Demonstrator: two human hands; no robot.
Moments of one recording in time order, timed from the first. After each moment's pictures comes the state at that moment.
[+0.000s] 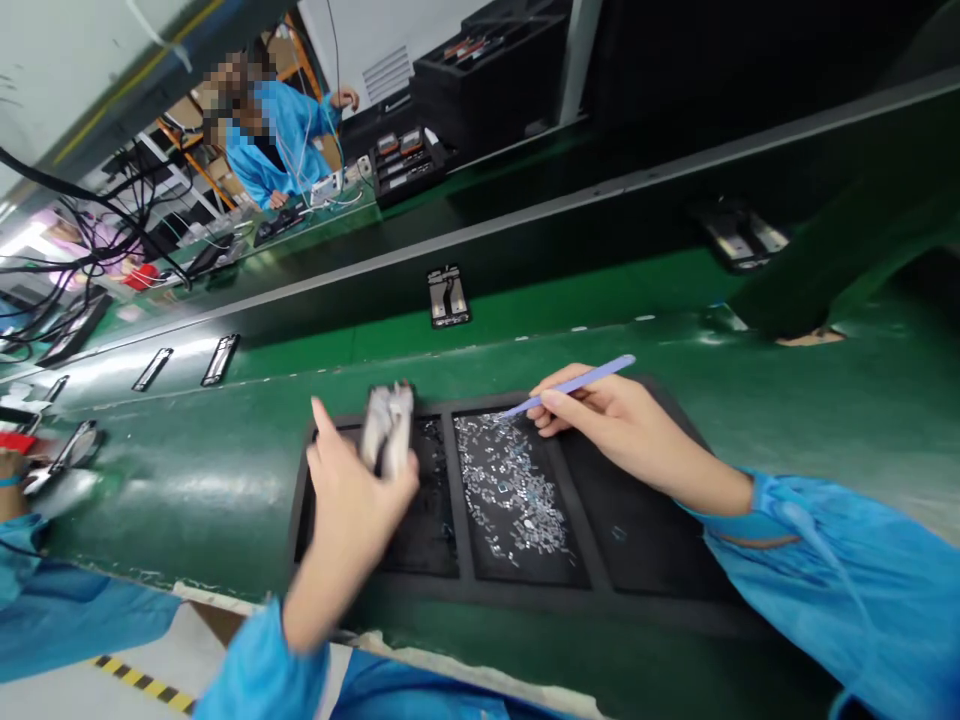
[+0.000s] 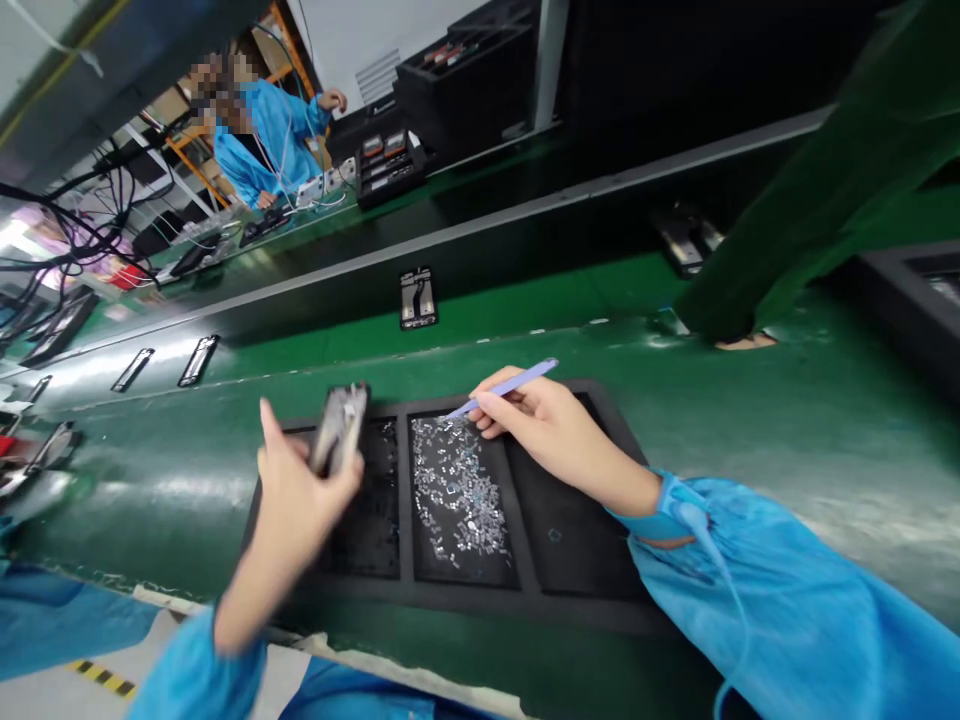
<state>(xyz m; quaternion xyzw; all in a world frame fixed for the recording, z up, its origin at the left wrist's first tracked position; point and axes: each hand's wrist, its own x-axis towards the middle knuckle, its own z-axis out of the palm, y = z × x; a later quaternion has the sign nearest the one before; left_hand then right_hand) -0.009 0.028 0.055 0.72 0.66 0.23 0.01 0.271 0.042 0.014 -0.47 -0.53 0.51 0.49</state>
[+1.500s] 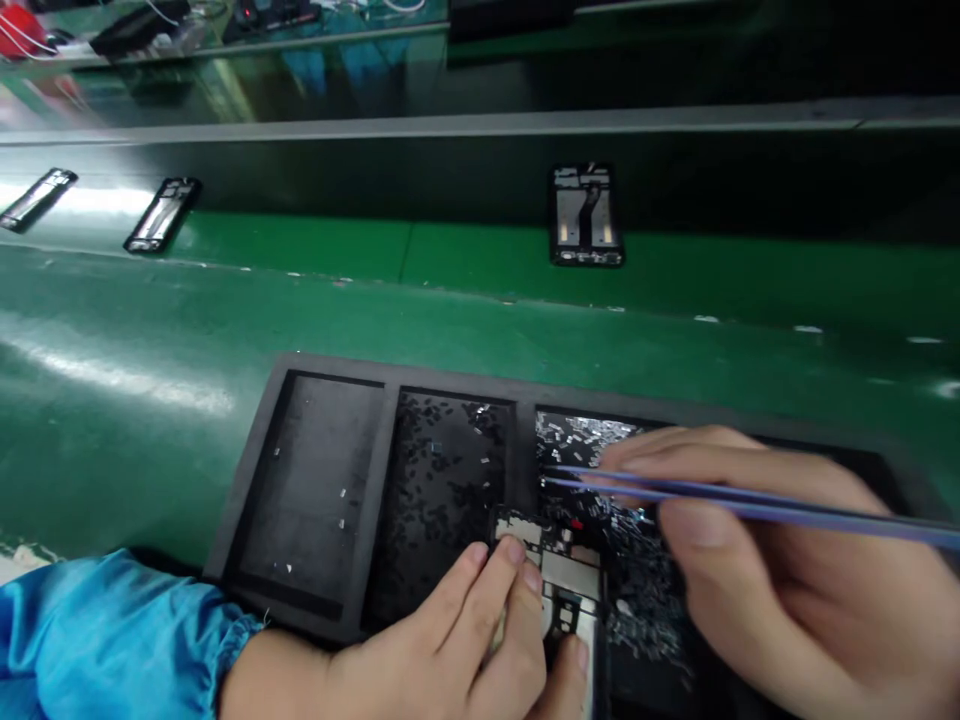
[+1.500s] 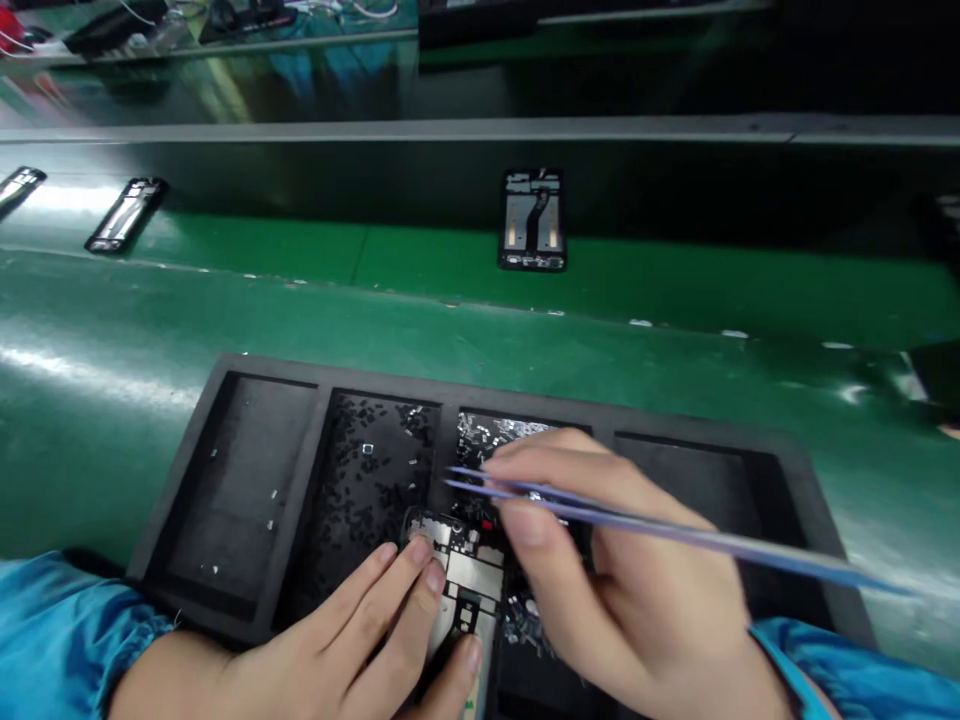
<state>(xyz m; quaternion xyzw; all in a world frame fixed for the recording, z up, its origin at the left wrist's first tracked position) -0.027 -0.033 0.004 0.97 0.18 0.09 -0.12 0.209 0.029 0.023 -0.47 -0.76 0.23 0.39</state>
